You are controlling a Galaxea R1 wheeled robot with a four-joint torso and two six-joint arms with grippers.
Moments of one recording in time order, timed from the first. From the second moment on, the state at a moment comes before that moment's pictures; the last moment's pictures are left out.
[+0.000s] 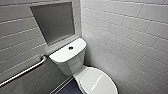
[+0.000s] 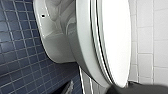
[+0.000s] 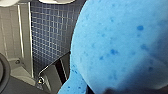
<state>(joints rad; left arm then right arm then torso) 0.97 2.53 -1.72 -0.04 -0.30 -0.53 -1.41 2.31 -1.70 0.00 0.24 0.39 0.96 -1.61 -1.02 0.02</state>
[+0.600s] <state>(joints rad) 0.92 2.60 -1.78 -0.04 -0.30 -0.59 -1.42 2.37 -1.76 -0.01 0.24 0.39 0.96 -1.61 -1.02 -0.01</state>
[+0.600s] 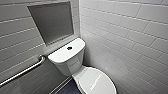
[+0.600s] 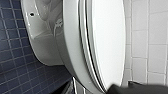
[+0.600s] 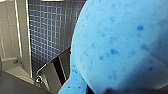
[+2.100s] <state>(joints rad) 0.86 2.74 -1.88 -0.05 -0.34 -0.66 -1.41 2.39 -1.77 -0.02 0.25 0.39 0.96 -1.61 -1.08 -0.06</state>
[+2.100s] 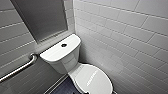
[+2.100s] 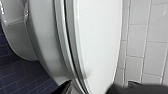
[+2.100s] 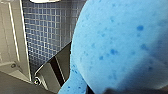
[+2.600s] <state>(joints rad) 0.85 2.76 -1.93 -0.05 -0.35 -0.68 -1.40 2.40 -1.77 -0.02 0.29 0.39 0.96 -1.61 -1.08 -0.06</state>
